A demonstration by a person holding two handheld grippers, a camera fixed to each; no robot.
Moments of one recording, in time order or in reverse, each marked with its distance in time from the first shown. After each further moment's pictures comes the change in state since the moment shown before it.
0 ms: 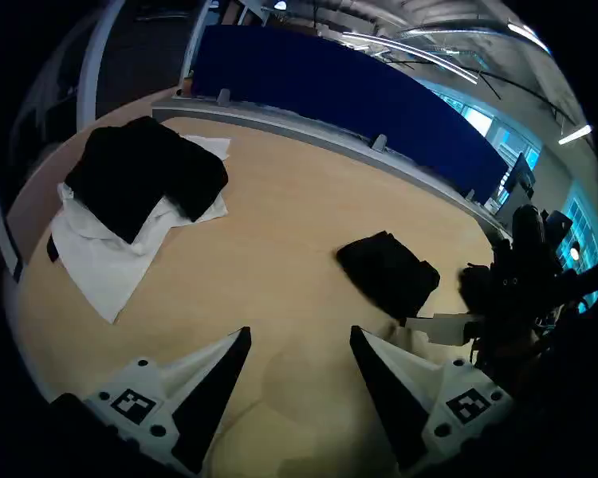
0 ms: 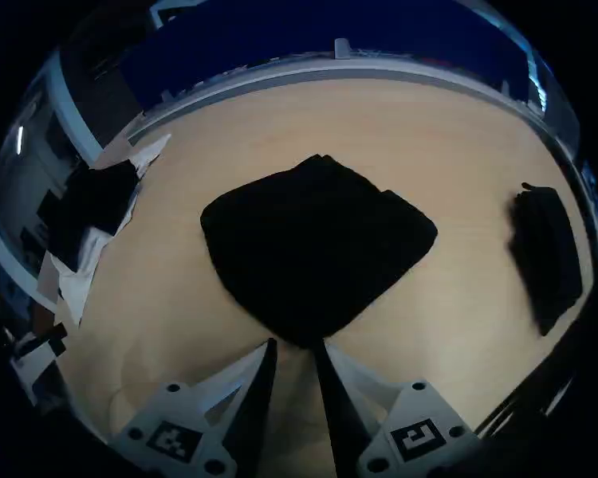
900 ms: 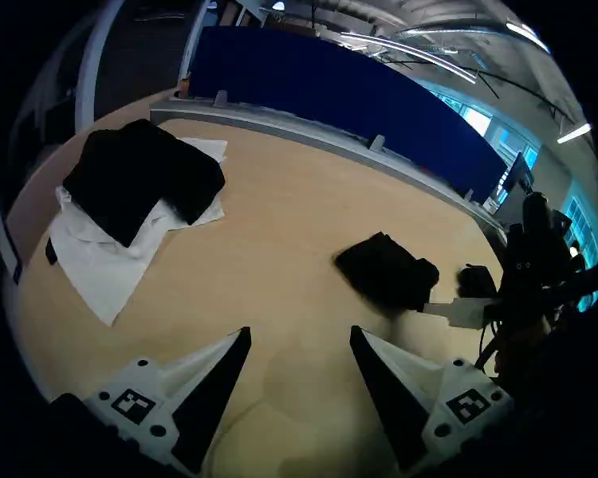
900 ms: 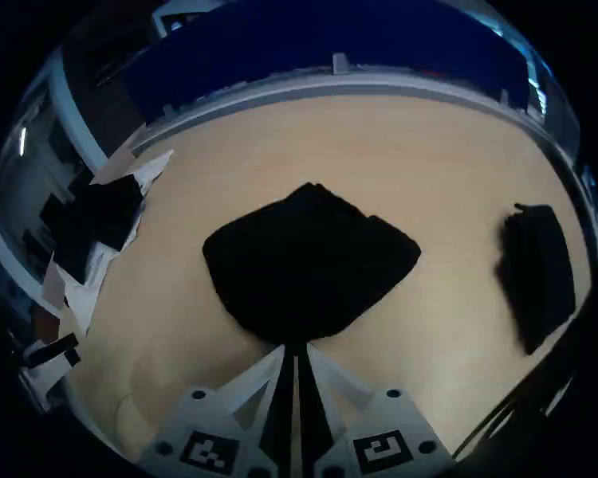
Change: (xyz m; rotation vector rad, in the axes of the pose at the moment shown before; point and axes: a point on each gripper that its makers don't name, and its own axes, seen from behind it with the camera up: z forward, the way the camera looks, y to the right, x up) left arm 0.005 0.007 0.001 -0.007 0.004 0.006; right arm 0.034 0.010 -0.018 0.014 0.060 -0.035
